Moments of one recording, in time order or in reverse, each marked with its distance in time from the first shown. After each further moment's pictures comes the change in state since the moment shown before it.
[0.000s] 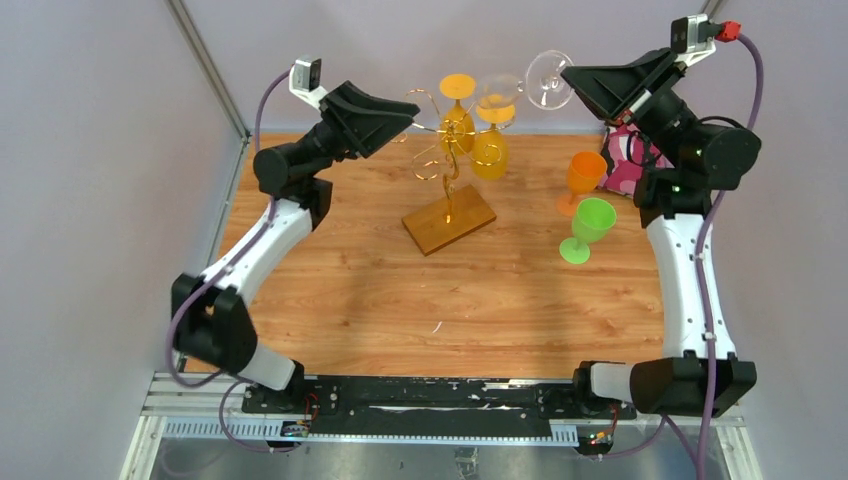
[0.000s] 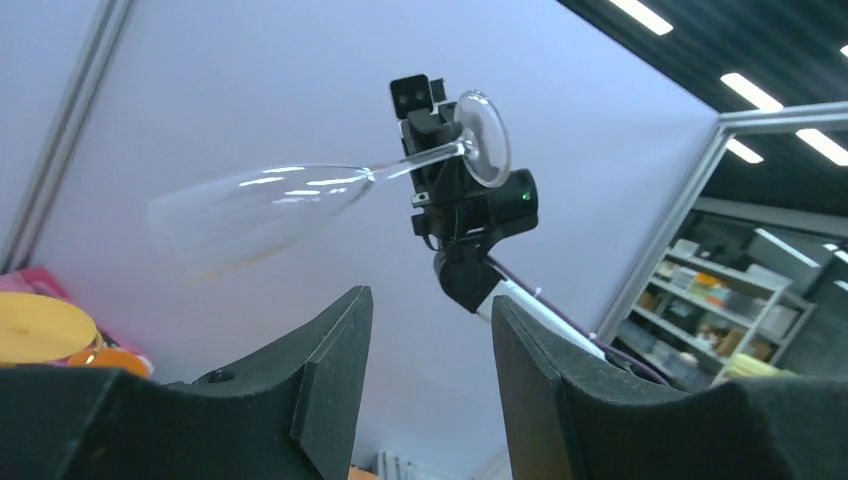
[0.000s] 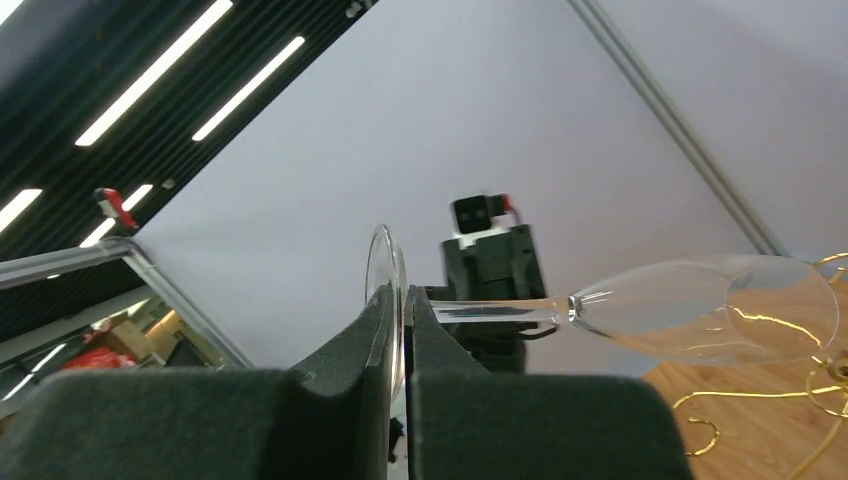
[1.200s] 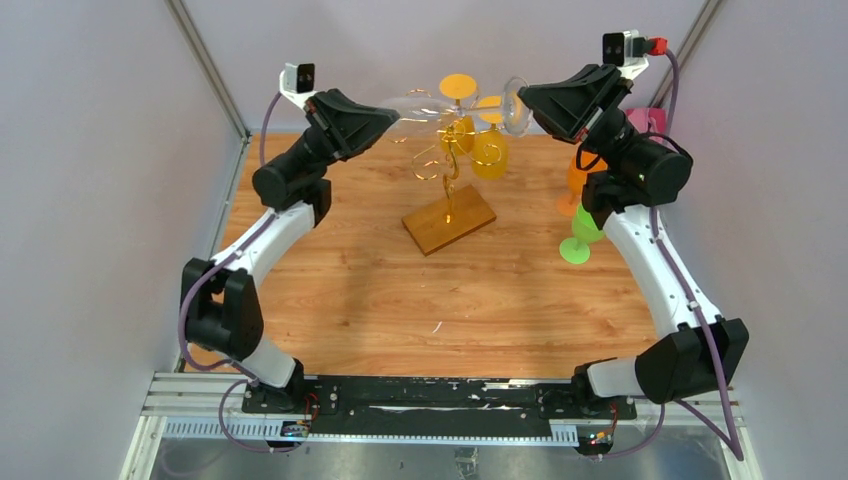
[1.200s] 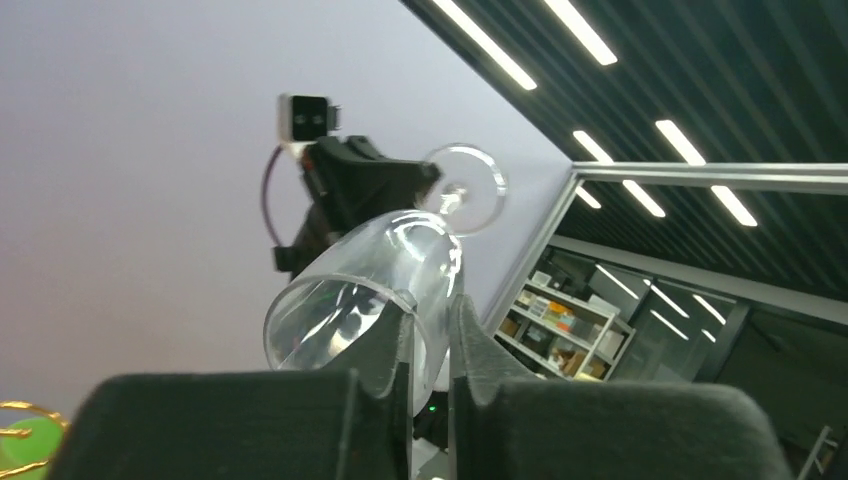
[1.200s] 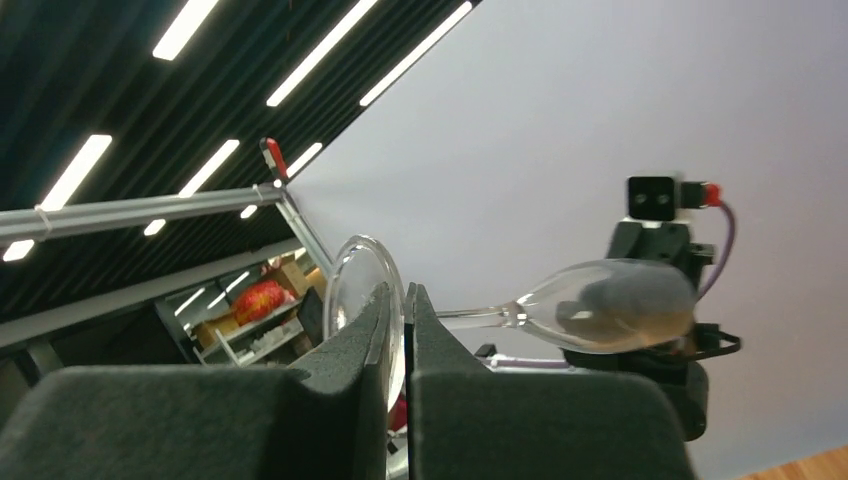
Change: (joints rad) left arm 0.064 0.200 0.018 0.451 0.006 -0.520; right arm 0.289 0.116 -0.107 0.472 0.078 0.224
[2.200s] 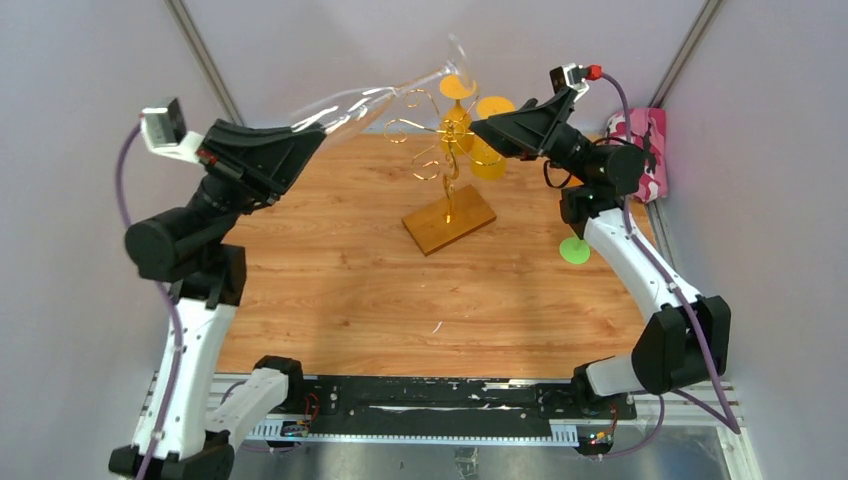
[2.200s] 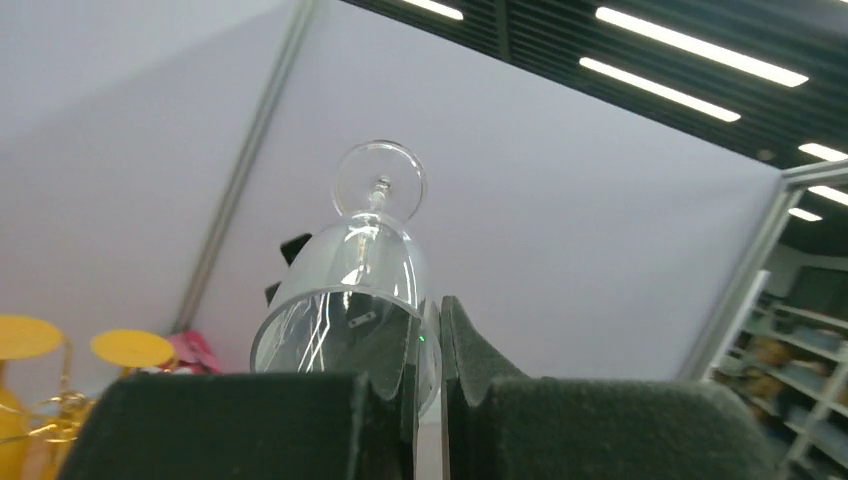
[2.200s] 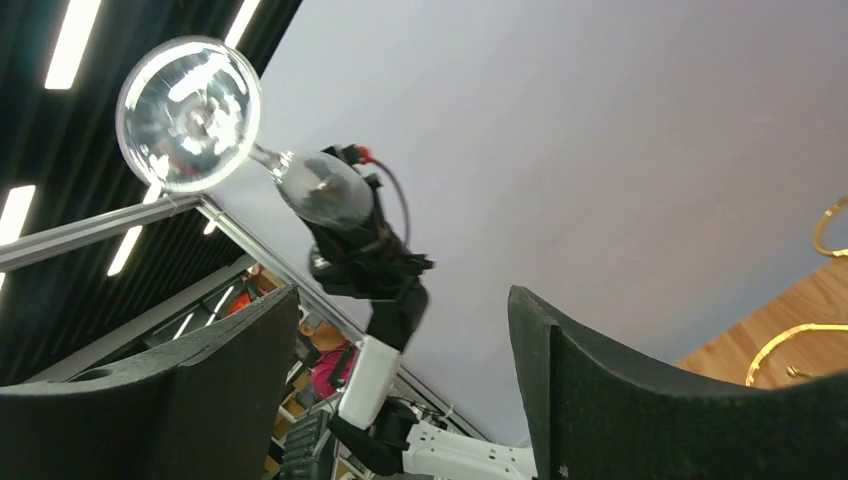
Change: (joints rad) left arm 0.154 -0.673 -0.101 -0.782 -0.085 0.509; right arm 0.051 0.054 -0.164 -0.082 -0.011 -0.114
